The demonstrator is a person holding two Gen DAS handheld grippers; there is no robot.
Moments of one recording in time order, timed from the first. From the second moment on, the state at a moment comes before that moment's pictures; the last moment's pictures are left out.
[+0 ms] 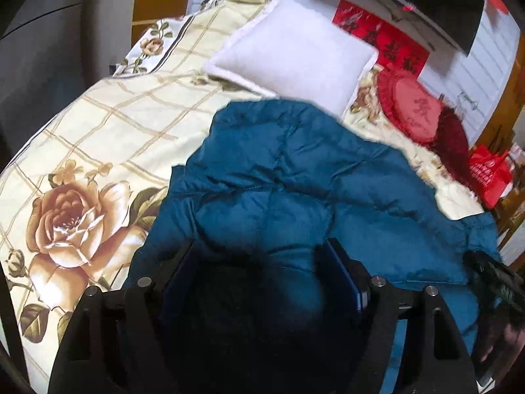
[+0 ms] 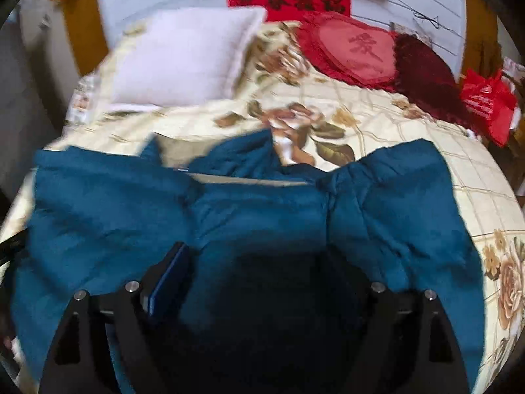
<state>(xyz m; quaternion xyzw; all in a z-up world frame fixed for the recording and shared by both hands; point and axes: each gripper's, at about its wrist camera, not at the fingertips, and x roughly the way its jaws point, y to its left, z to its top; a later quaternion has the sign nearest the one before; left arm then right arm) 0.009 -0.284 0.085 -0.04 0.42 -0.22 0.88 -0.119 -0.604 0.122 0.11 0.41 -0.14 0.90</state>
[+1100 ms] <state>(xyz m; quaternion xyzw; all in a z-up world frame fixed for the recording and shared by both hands) -0.006 -0.285 0.097 0.06 0.38 -0.19 0.90 -0.193 -0.614 0.143 0.08 0.41 -0.16 0.89</state>
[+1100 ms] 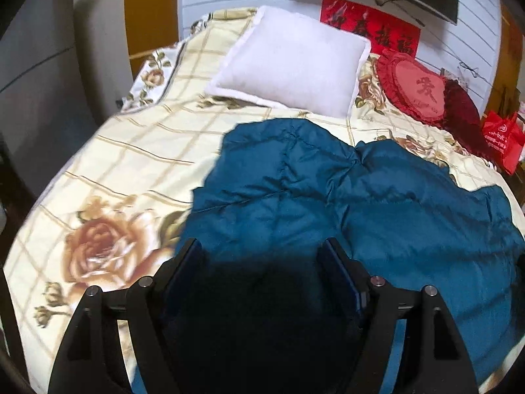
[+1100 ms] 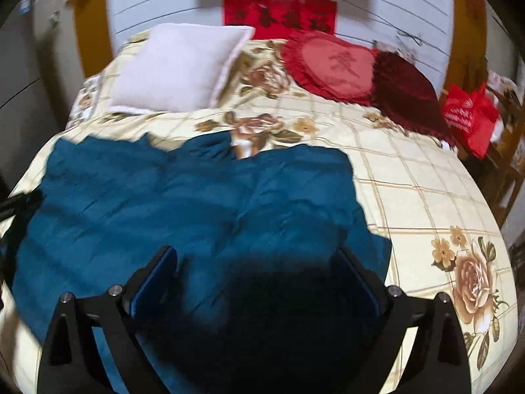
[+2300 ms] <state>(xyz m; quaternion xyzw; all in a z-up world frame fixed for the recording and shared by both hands) -0.071 -0.171 0.047 -0.05 0.46 -0.15 0.88 -0.323 -0.632 0.103 0.17 0.40 -0.21 0.88</state>
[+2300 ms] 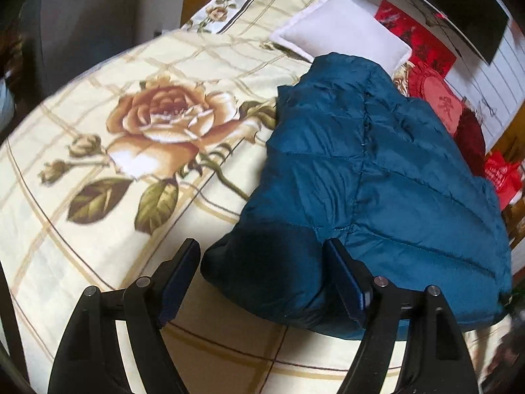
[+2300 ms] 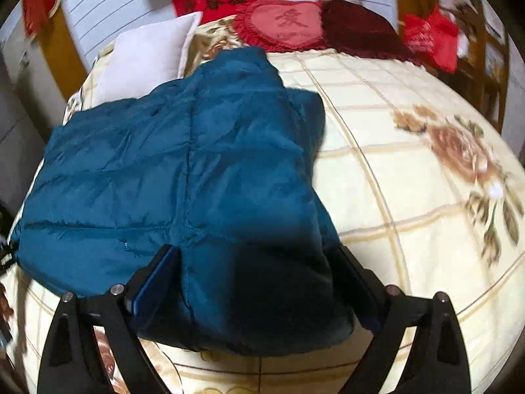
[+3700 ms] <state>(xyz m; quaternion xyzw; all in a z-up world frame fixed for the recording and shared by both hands) -0.021 -0.187 0.028 -0.12 0.47 -0.25 0.84 -0.274 -0.696 0.067 0.29 0.42 -0.10 0.85</state>
